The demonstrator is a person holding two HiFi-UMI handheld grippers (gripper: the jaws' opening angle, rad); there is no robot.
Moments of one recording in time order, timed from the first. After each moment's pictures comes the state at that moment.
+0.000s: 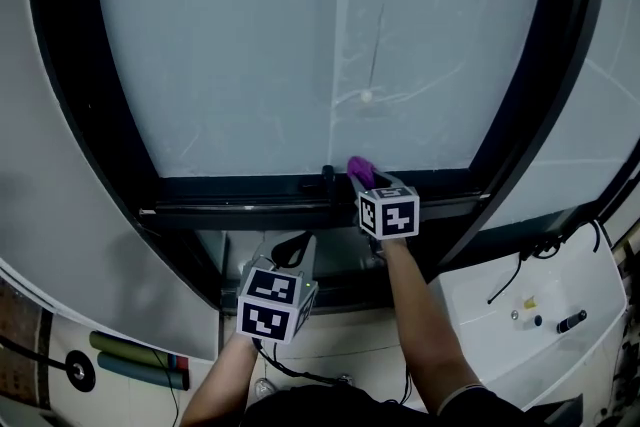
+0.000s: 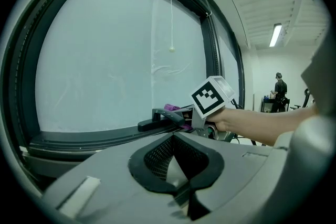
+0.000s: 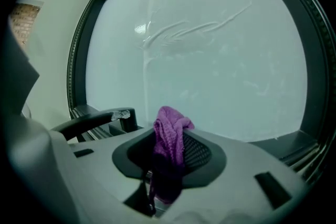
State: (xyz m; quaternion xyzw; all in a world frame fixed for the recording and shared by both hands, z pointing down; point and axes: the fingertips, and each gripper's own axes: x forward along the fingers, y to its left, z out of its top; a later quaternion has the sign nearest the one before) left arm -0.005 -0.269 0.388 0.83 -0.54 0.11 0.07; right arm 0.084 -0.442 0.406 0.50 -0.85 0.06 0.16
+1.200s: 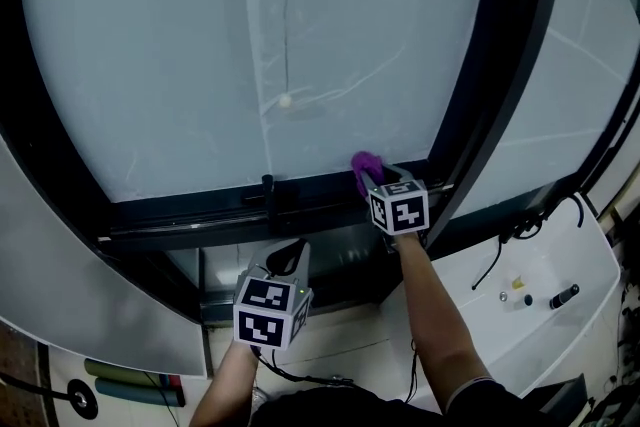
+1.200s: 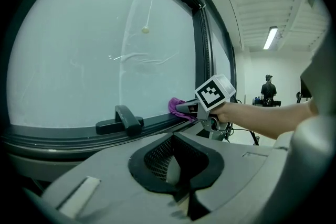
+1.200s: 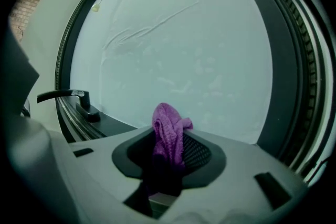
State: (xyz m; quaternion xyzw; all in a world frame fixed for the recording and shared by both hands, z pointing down) left arm 0.079 -0.299 0.405 0.85 -0.50 0.12 0.09; right arm 0.223 -0.476 0.406 0.55 -0.82 0.03 0.18
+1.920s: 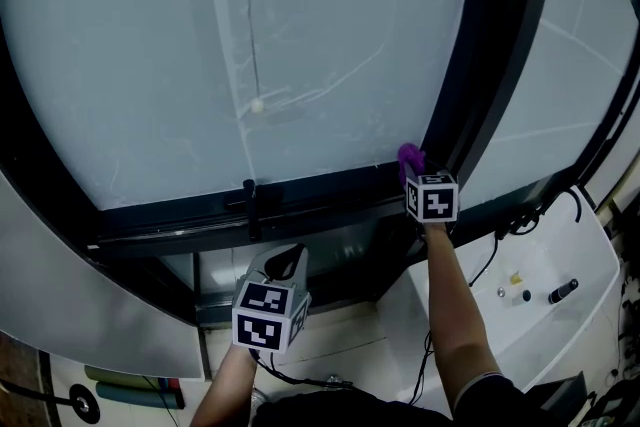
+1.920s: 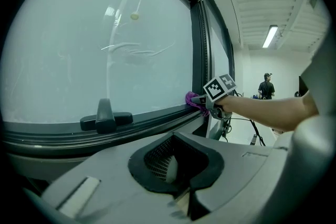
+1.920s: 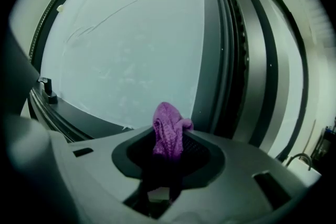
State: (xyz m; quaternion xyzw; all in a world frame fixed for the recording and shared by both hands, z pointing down) left arm 0.106 -0.307 0.419 0.86 -0.49 0.14 0.10; right arm 0.365 -0.498 0.405 0.66 -0.73 0.03 0.19
